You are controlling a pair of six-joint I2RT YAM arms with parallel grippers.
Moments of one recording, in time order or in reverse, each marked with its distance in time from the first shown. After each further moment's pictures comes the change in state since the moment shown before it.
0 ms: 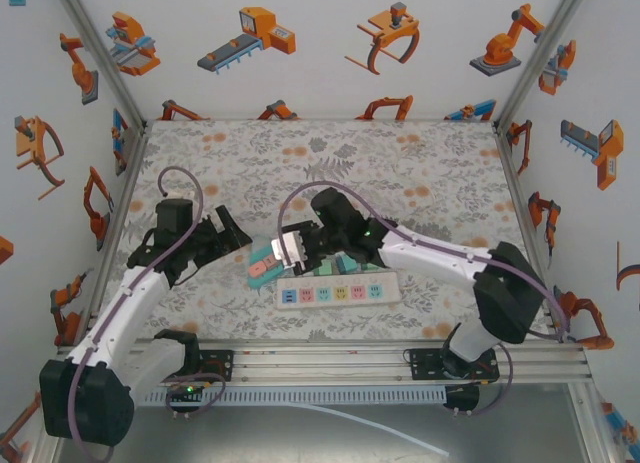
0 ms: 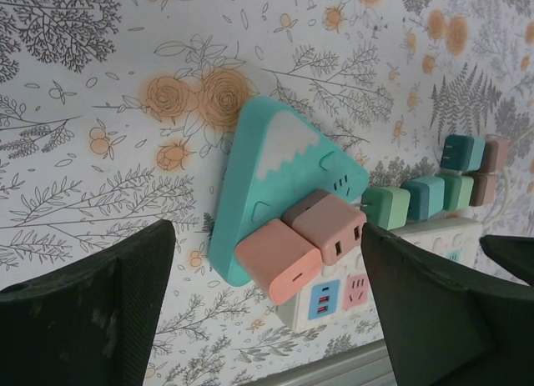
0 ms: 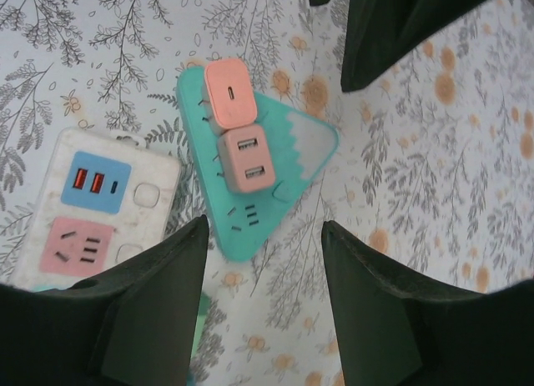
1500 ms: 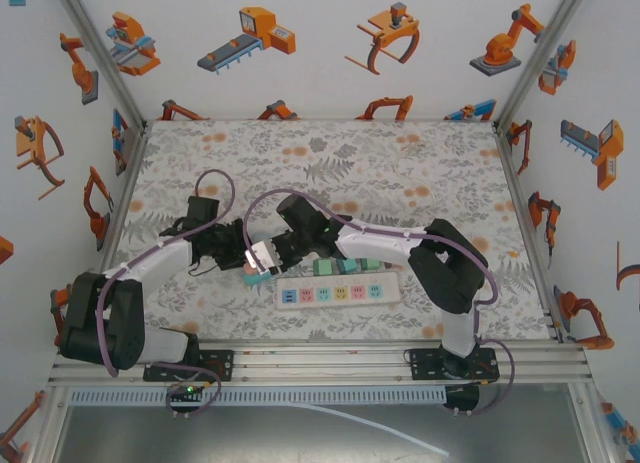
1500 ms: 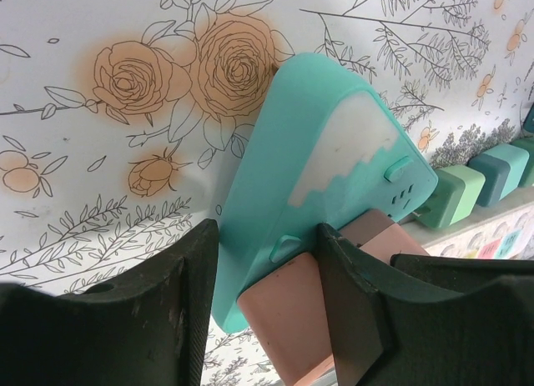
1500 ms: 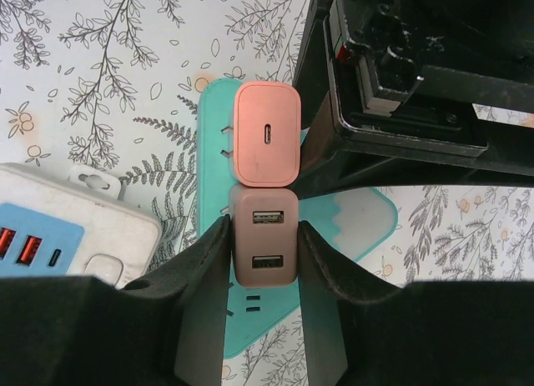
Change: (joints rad) left arm -0.052 0.397 0.001 0.135 0.093 0.050; right arm 0.037 0.314 0.181 -0.003 -0.029 -0.081
